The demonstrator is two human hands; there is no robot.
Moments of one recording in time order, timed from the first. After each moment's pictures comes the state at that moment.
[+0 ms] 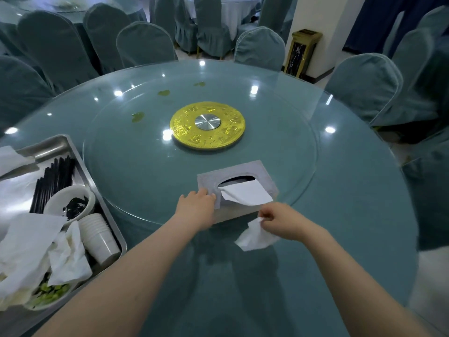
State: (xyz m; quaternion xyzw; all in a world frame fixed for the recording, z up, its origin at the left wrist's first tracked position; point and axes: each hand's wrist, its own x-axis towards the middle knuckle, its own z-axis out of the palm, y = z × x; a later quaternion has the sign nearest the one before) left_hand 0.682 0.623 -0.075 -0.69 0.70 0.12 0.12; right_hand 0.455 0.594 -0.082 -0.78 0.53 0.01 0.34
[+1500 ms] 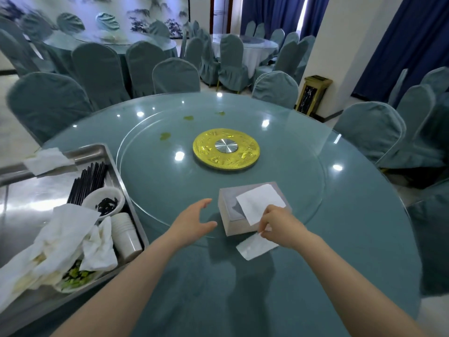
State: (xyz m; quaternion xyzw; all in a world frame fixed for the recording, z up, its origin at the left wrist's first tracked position) left_hand 0.735 0.691 -0.059 -0.70 0.58 0.31 -0.26; right_hand 0.493 0.609 -0.044 -0.86 0.48 0.04 0.16
